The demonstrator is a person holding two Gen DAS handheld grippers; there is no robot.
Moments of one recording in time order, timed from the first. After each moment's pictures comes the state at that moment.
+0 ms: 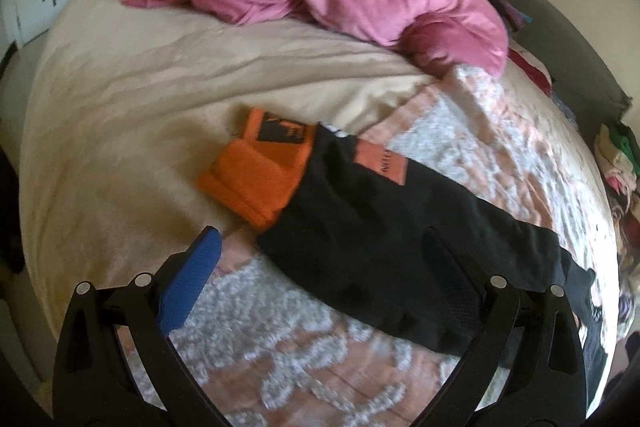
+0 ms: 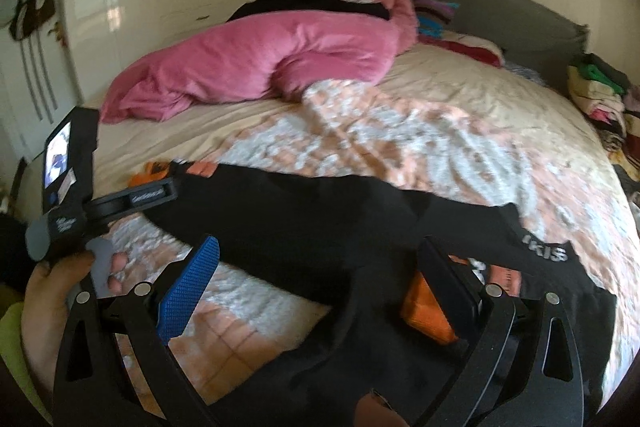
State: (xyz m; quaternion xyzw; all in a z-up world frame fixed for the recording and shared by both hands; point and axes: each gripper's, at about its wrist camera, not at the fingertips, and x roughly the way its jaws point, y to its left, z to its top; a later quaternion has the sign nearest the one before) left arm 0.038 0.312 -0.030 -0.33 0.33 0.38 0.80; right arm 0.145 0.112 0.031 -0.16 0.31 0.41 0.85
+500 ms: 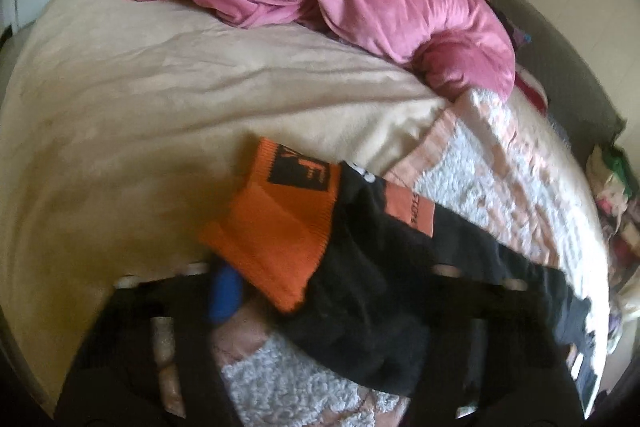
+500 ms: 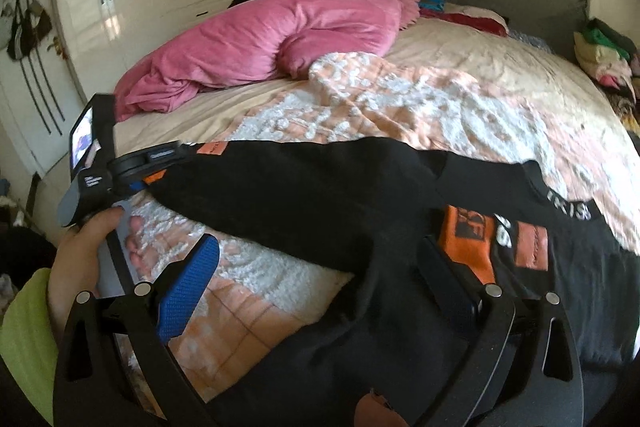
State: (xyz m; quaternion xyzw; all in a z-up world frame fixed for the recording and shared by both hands) left arm 0.038 0.353 -0.044 -0.35 0.28 0.37 0.81; right arm 0.143 0.096 0.011 -0.11 0.35 0.41 0.84
